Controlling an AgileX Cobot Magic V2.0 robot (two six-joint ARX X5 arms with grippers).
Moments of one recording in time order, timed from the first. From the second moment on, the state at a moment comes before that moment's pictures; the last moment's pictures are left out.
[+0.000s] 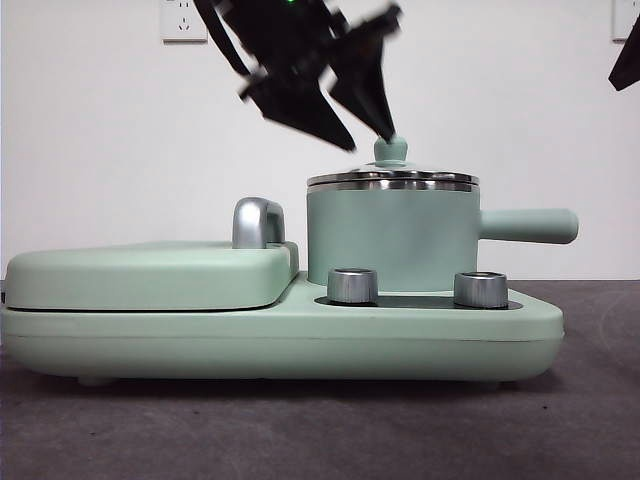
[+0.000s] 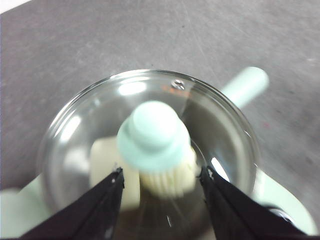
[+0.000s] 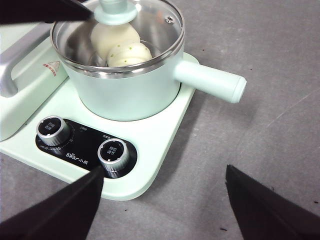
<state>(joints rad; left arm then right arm) -0.72 1.65 1.37 -0.31 0.11 0.06 0.58 0.52 0.62 -0.62 0.13 0.17</state>
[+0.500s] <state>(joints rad) -0.68 1.33 1.25 -0.68 0.13 -0.08 0.58 0.64 0.62 -0.54 -0.03 0.16</state>
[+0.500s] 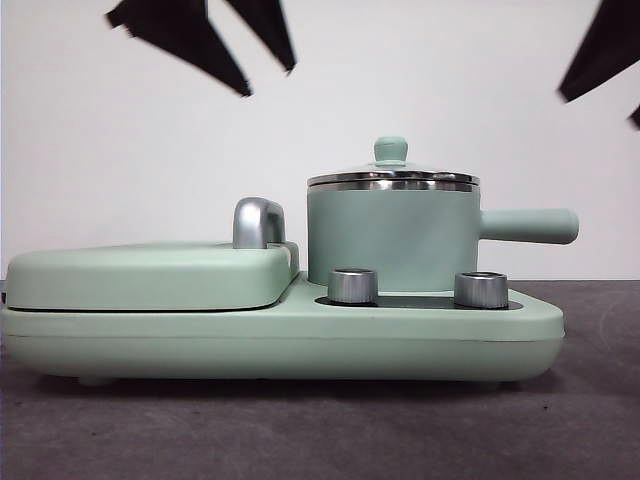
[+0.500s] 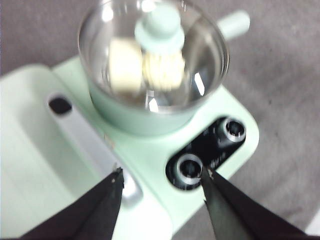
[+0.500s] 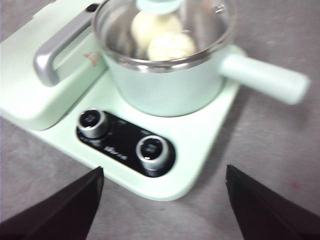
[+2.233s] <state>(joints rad) -0.47 0.81 0.67 -0.46 0.13 -0.02 0.58 1.05 0.82 -0.51 -0.26 0.16</state>
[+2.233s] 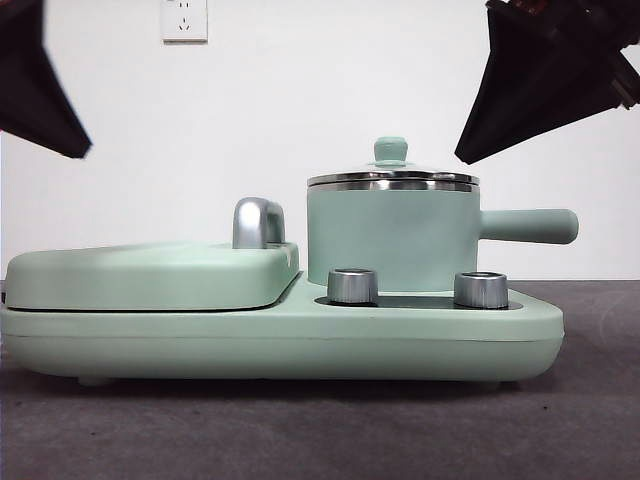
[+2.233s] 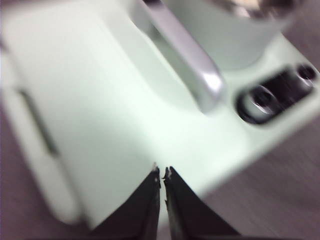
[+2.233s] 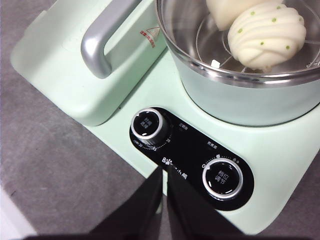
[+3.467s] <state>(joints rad) -0.06 0.00 0.03 -0.09 0.01 -0.06 0.58 1.05 0.82 -0.51 -0.26 0.16</state>
